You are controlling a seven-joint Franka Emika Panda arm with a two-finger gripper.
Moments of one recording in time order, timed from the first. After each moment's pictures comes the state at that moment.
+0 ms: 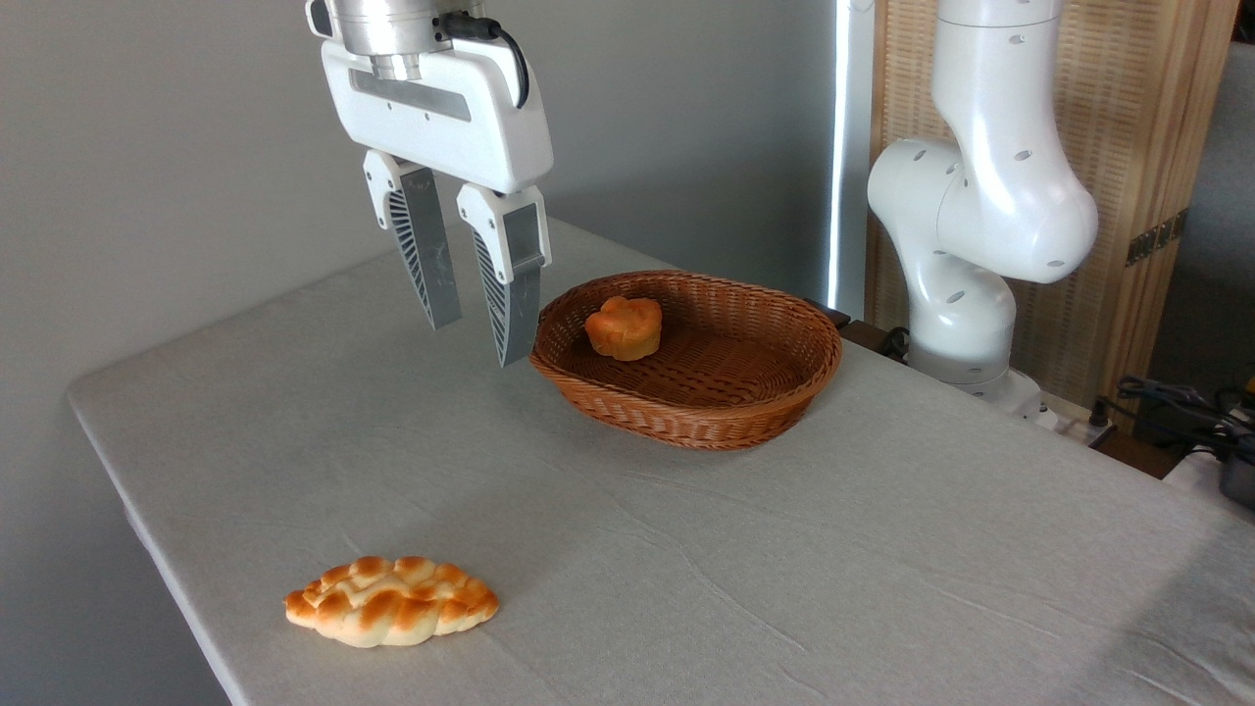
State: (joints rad) arm -0.12 -0.02 0.03 -1.60 0.02 1.64 0.62
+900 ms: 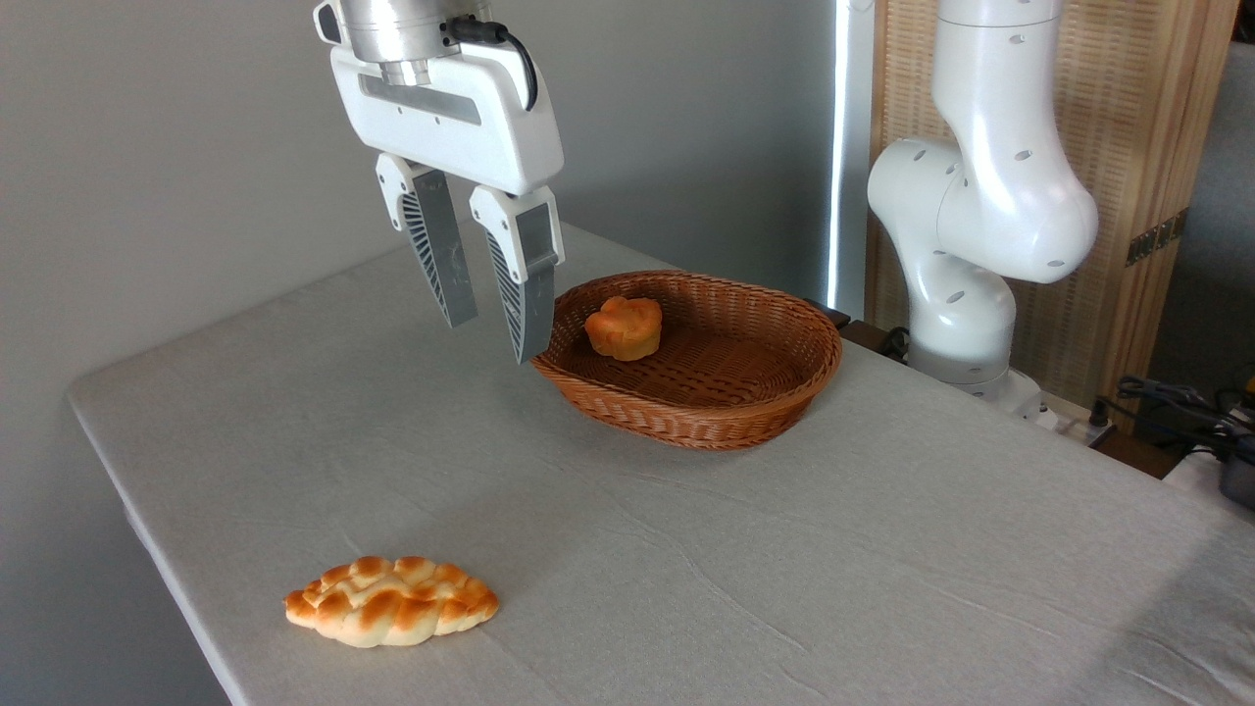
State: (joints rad) arm -0.12 -0.02 0.03 -1.60 0.02 1.60 0.62
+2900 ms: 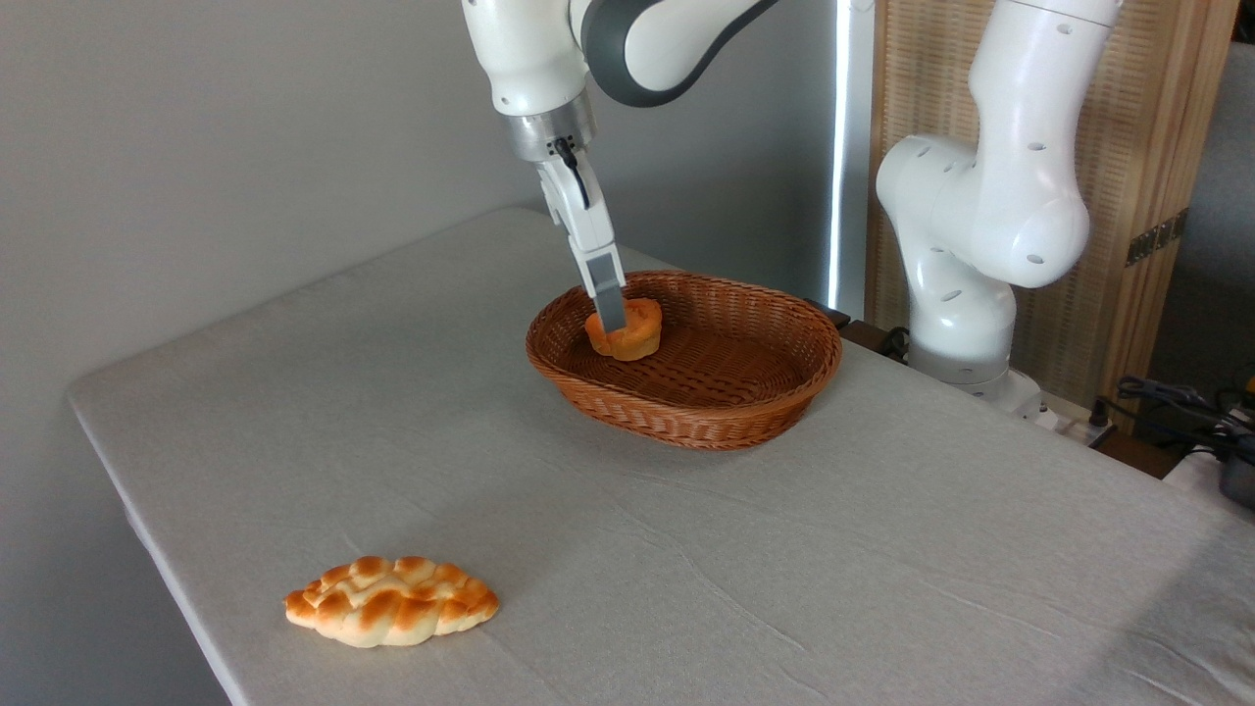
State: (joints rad) arm -0.29 -0.37 -0.22 -2.34 -0.25 1.87 0.76
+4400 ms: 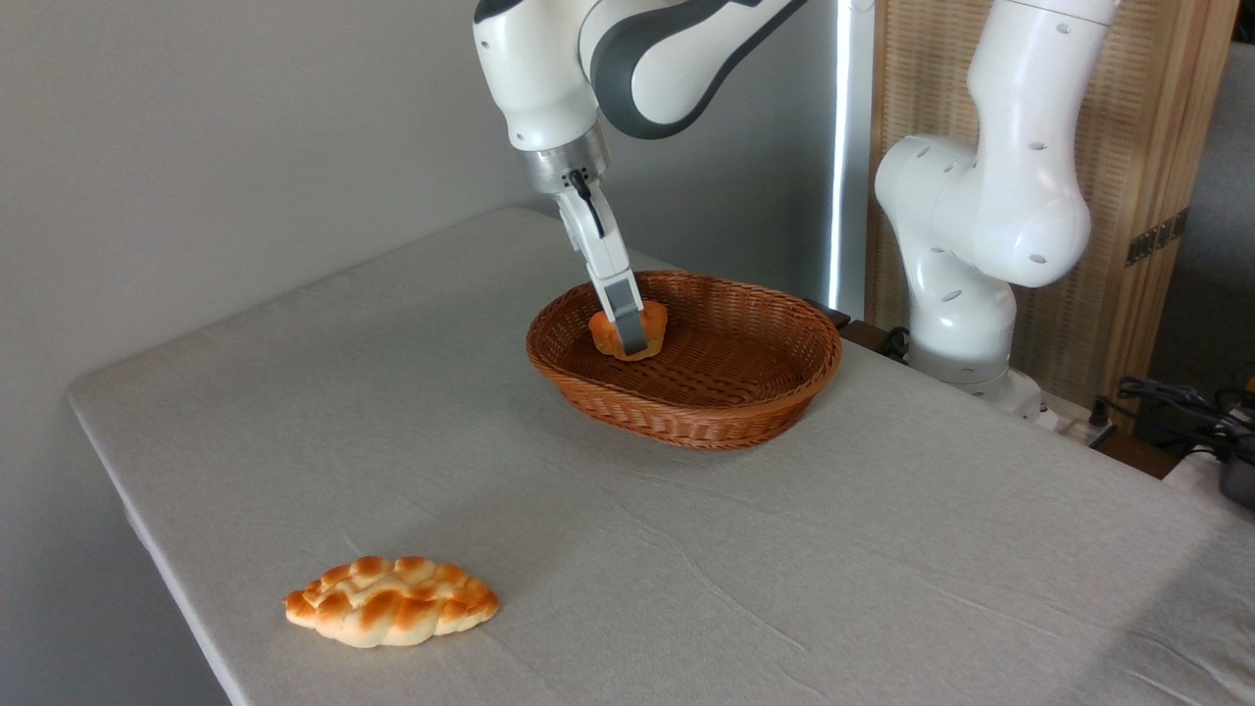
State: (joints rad) arm -0.27 -0.37 -0.27 -2.42 -0.23 1.89 0.77
